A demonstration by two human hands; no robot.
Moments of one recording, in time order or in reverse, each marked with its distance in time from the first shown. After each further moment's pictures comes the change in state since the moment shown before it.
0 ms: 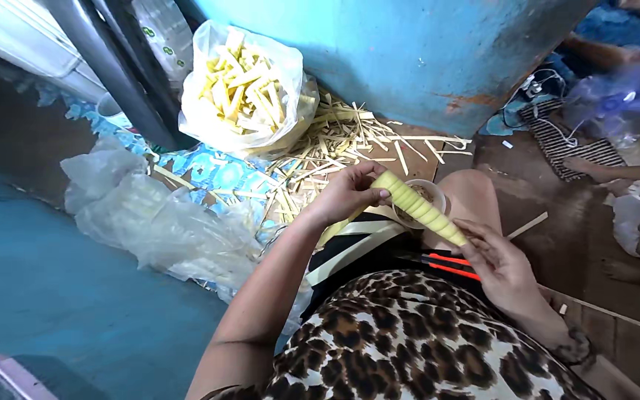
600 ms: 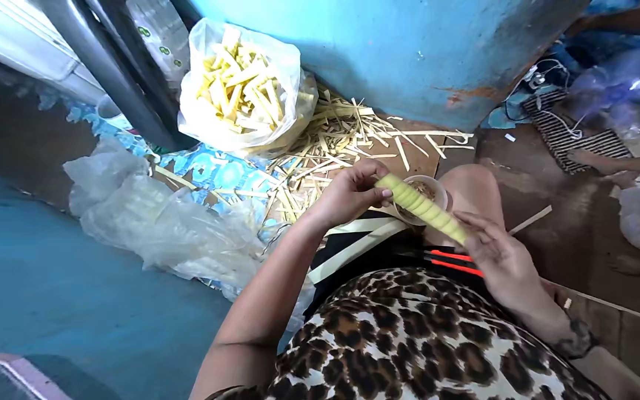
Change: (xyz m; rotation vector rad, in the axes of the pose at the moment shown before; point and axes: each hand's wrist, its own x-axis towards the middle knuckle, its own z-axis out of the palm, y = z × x) left_hand -0.005 0.002 0.007 -0.004 0.022 0.060; right_hand 0.002 0.003 0.001 -0.003 0.028 -0.012
